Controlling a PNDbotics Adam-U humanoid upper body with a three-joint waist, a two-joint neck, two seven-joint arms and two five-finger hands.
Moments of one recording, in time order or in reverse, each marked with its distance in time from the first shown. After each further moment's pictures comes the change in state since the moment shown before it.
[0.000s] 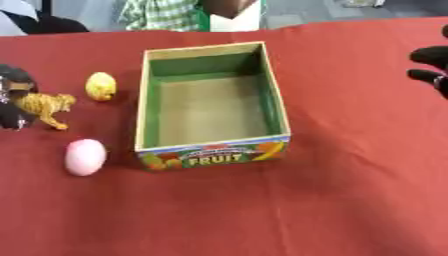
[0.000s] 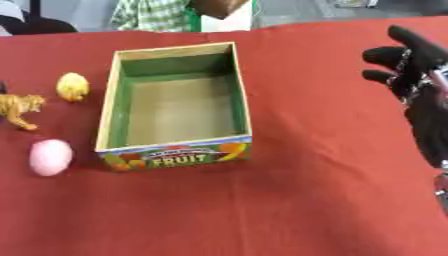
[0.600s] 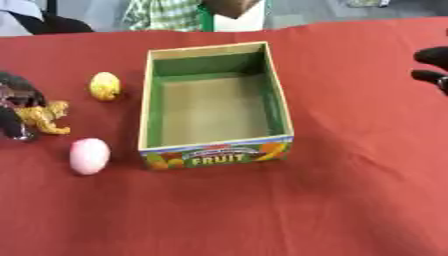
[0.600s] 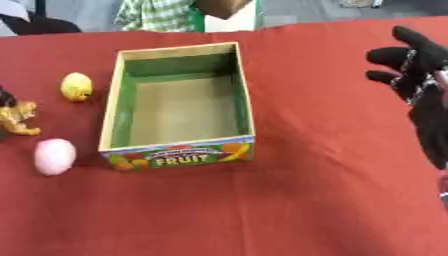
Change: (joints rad) left arm 0.000 0.008 -0.018 0.096 0.023 -0.116 0.002; right arm -0.003 -0.004 0.000 0.000 0.000 0.000 -0.001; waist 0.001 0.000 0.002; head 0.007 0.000
